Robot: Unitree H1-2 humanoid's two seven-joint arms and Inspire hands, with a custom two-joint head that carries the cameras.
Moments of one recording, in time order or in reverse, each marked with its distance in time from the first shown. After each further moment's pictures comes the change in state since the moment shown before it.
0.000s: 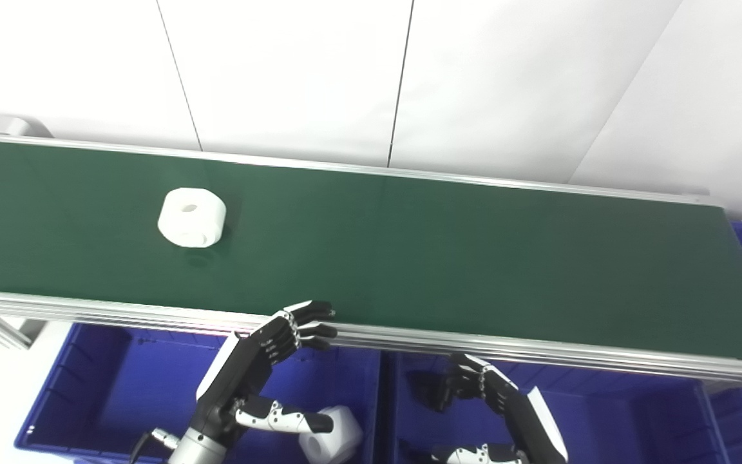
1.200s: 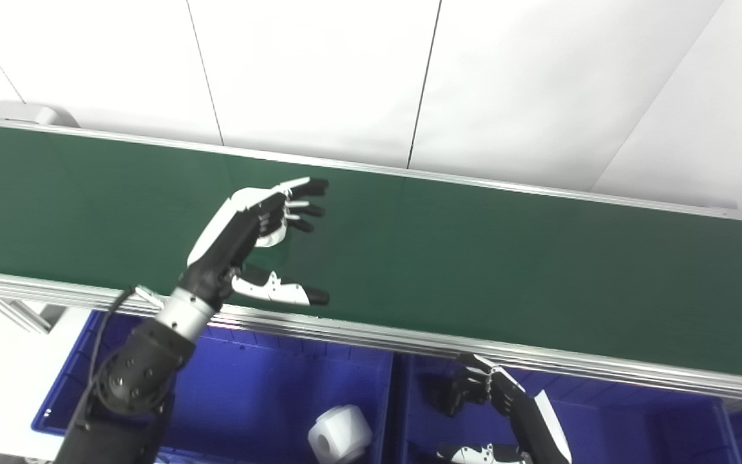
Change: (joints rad) left arm -0.340 0.116 0.129 -0.103 0.240 0.286 0.035; right arm -0.045 0.009 0.017 0.056 0.014 -0.018 -0.004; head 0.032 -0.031
